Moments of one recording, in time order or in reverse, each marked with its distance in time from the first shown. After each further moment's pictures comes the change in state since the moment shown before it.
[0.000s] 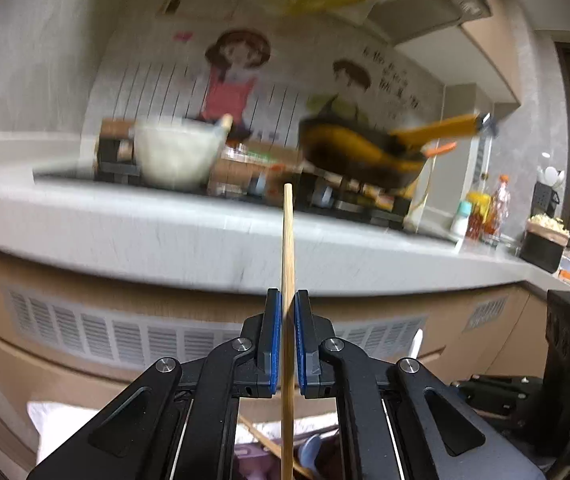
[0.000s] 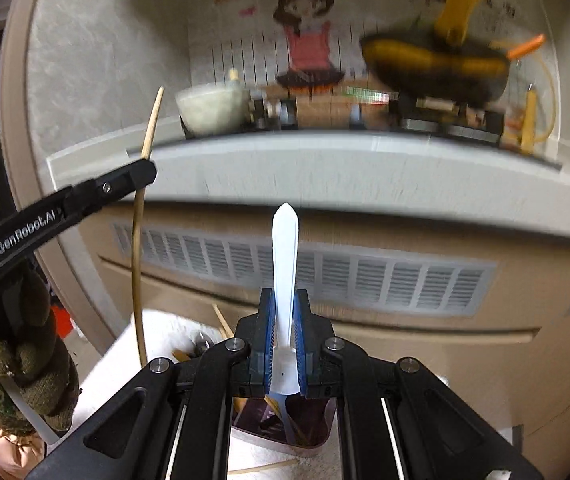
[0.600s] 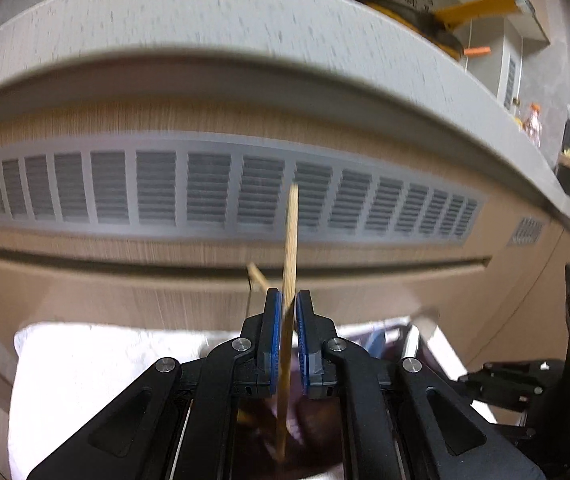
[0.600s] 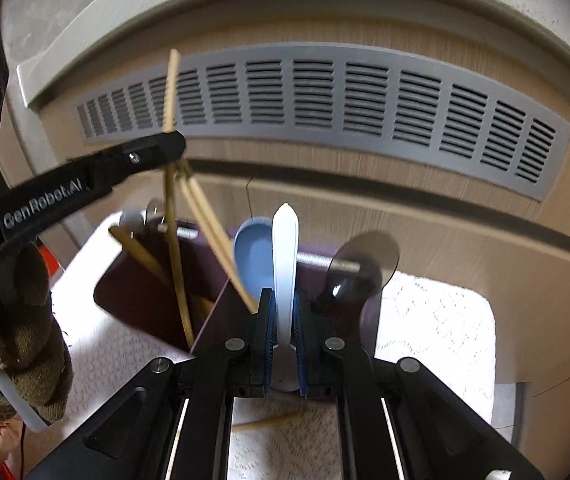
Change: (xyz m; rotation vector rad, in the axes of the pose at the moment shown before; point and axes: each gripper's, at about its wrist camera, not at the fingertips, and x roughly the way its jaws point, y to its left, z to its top) left arm 0.054 0.011 -0.115 0.015 0.255 0.077; right arm 0.074 0.013 -0.092 -0.044 0.242 -0.016
